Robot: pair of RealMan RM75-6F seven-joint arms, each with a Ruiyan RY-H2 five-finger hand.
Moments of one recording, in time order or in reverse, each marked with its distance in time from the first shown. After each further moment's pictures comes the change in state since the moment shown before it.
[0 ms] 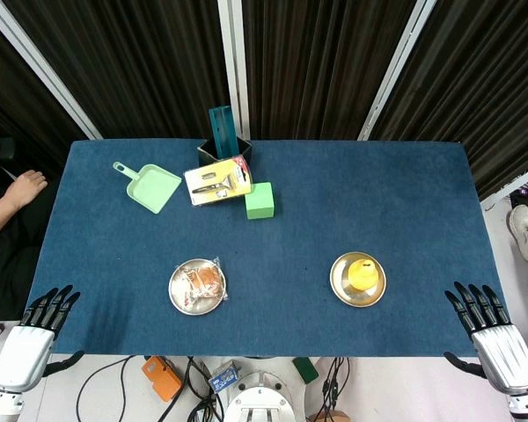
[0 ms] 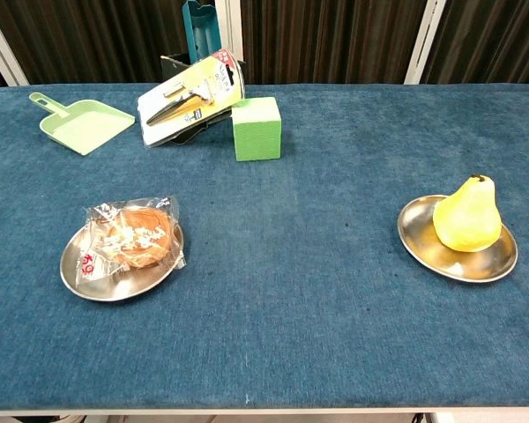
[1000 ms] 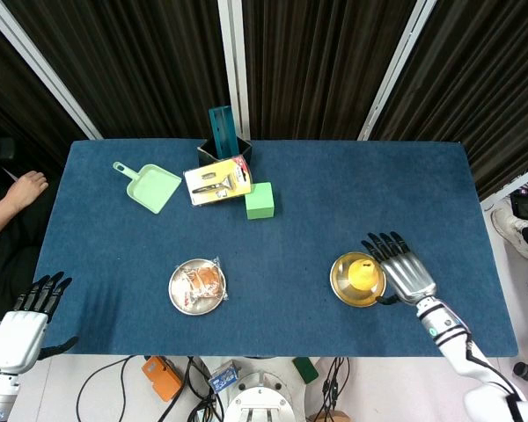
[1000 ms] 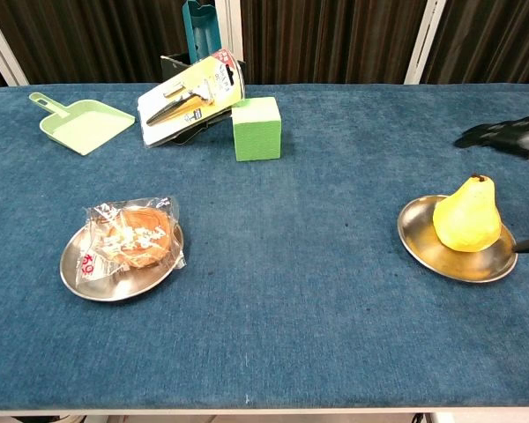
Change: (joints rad) left arm -0.048 0.035 -0.049 -0.037 -0.108 -0.094 -0.032; right arm 0.462 -0.150 0.223 -0.172 0.437 -0.712 -0.310
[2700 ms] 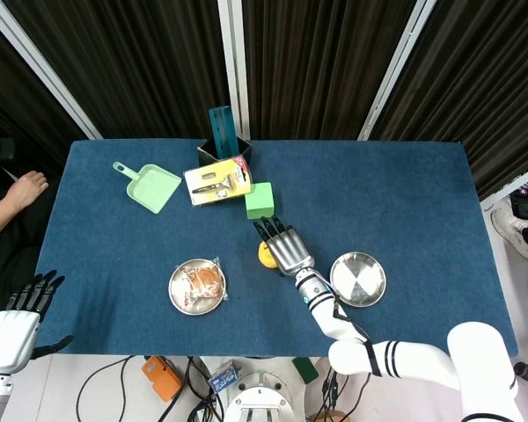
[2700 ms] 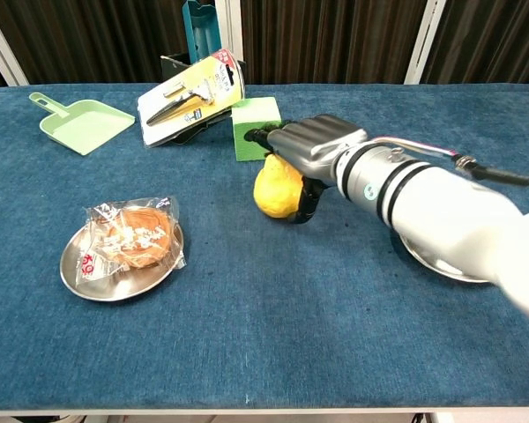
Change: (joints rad) left arm -0.002 0.015 0.004 0.007 0.000 0.008 -0.041; right arm 0.433 -0.561 0.155 0.192 0.517 0.017 -0.513
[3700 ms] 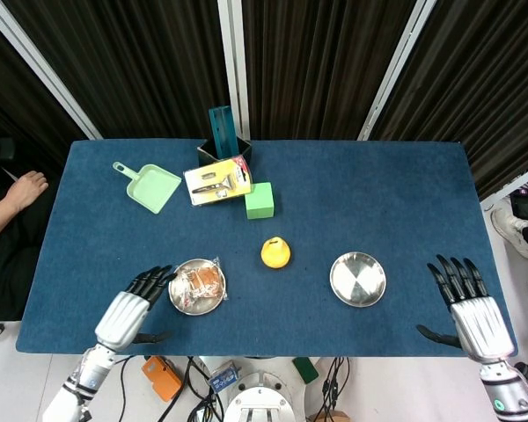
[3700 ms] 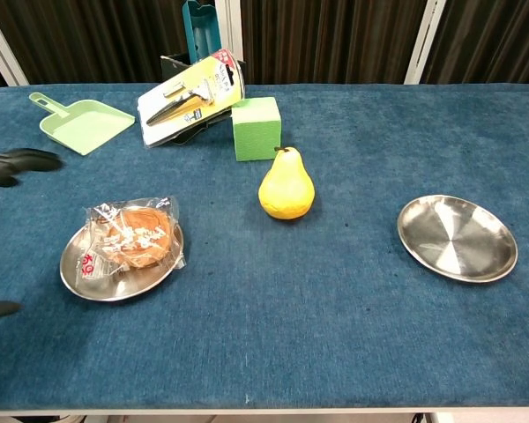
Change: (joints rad) left arm -0.213 -0.250 -0.055 -0.207 0.044 -0.287 0.172; right arm -0.720 0.651 -0.477 -0.107 -0.815 0.797 0.735
